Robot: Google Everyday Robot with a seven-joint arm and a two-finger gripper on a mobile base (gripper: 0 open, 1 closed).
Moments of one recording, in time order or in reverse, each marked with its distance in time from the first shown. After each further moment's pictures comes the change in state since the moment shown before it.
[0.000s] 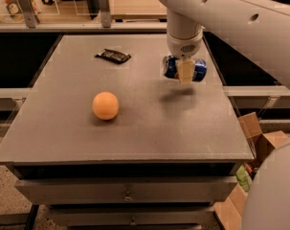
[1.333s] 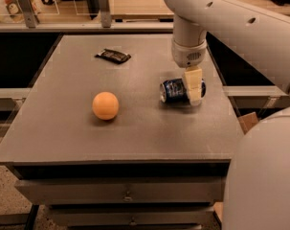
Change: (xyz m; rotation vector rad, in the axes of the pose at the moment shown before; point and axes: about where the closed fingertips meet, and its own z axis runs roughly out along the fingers) arm 0.005 0.029 0.032 -0.190 -0.081 -0.064
